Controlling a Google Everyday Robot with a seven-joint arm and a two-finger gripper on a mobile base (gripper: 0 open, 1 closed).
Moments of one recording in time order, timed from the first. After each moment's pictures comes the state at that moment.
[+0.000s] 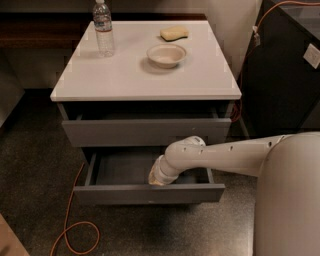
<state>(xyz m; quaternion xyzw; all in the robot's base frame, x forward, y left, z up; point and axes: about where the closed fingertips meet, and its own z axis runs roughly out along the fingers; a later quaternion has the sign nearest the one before) 0.585 0.004 0.489 -0.69 0.68 0.07 0.22</state>
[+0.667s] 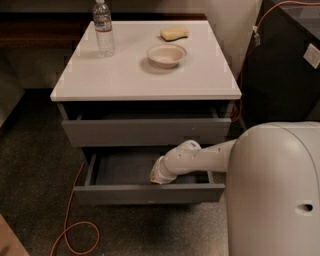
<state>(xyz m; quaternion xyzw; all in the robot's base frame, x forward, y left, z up) 0.618 -0.002 0.455 -0.67 0.70 0.04 0.24</state>
